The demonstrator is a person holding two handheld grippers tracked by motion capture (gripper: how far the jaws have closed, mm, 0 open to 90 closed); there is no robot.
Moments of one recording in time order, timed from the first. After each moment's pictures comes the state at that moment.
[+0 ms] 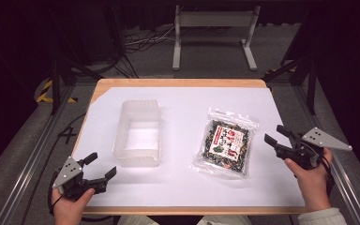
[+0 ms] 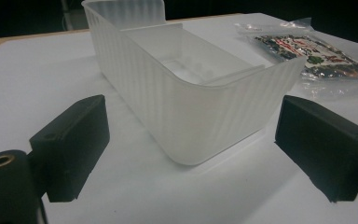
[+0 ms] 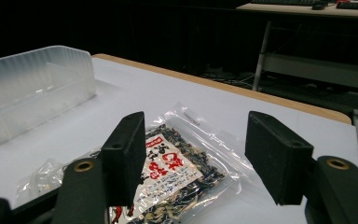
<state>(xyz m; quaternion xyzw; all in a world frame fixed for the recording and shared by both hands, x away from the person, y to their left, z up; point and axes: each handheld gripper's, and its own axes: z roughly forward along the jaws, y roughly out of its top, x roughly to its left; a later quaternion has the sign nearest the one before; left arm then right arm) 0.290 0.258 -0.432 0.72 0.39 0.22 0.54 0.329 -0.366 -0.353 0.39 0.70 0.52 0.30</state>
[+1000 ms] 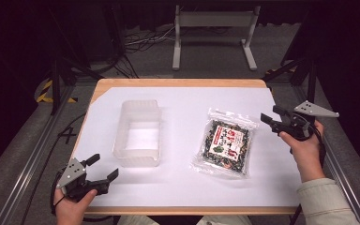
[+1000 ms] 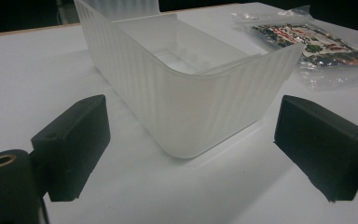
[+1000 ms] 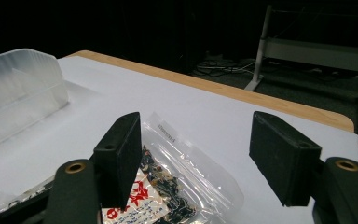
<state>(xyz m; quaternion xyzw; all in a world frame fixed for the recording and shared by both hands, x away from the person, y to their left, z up) 0.290 0.255 -0.434 0.73 0.38 0.22 0.53 0.404 -0.375 -0.344 0.41 0.71 0.51 0.28</state>
